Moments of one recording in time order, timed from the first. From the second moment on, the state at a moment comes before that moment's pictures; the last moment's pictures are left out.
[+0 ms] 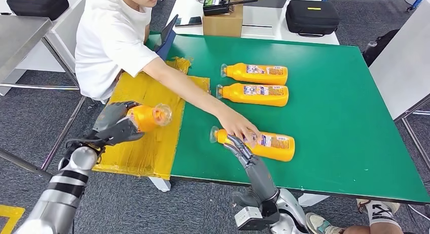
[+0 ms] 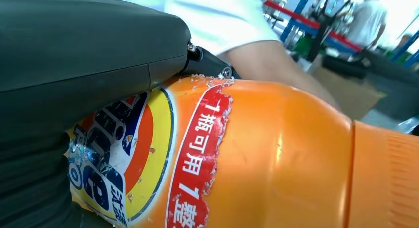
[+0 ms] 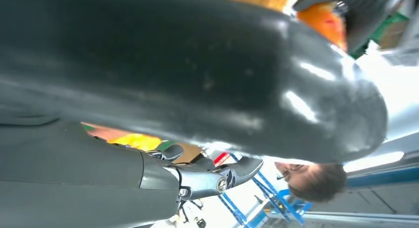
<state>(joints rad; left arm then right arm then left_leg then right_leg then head) -0.40 0.16 -0.11 -1.14 -0.73 -0.10 -0.35 -0.08 -0.03 0.54 -1.36 0.64 -0.21 -0.70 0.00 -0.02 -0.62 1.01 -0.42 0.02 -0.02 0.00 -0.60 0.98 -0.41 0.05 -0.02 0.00</state>
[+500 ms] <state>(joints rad) -0.65 0.10 -0.39 -0.67 -0.88 -0.15 -0.21 -0.12 -0.03 0.60 -1.32 0.57 -0.22 -0.70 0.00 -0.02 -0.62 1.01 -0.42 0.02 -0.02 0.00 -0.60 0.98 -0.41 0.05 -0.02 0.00</state>
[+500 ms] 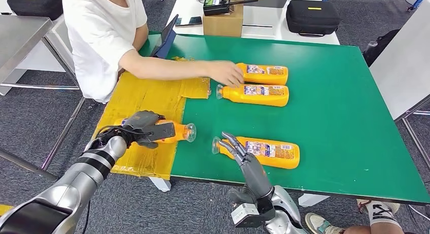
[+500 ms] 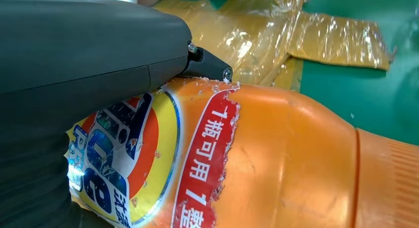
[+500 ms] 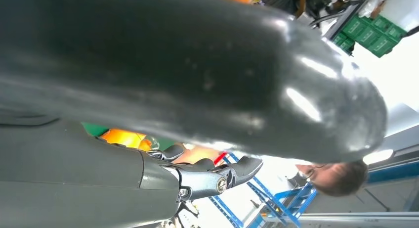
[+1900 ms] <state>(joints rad) -0.37 0.04 -0.11 -1.18 0.00 -0.33 -0.39 -0.13 -0.07 0.69 -1.26 0.48 -0.34 -0.70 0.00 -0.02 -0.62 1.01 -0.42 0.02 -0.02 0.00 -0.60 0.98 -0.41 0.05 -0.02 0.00</state>
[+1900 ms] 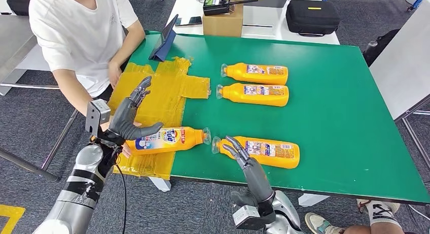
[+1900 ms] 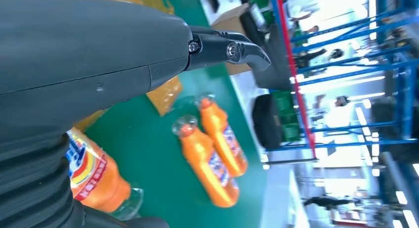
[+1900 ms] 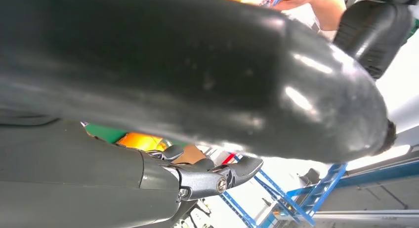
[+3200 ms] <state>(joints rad) 0.07 -0.12 0.00 -1.75 0.17 -0.24 -0.46 -0.23 -0.10 0.30 -1.03 1.09 -0.23 -0.19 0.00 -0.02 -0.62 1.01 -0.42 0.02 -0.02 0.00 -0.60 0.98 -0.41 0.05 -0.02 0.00</state>
